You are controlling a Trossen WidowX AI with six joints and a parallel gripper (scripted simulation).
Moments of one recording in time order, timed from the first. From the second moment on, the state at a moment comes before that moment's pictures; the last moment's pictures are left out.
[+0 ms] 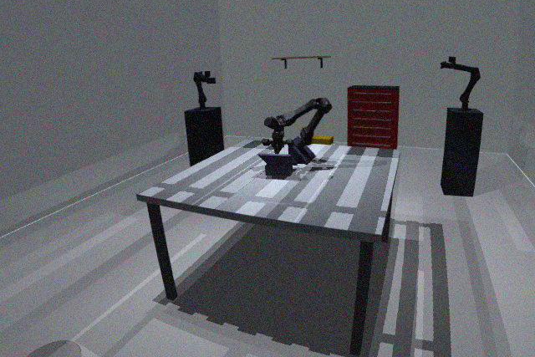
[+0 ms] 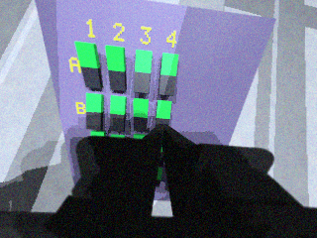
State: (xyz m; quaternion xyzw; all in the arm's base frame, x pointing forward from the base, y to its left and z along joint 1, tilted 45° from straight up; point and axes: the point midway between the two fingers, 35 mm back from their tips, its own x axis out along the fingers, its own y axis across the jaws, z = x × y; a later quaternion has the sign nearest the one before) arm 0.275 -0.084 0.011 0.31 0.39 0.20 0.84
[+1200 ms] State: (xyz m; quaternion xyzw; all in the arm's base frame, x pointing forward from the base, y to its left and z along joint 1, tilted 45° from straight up) arm 0.254 -0.102 0.023 0.32 0.40 0.21 0.83
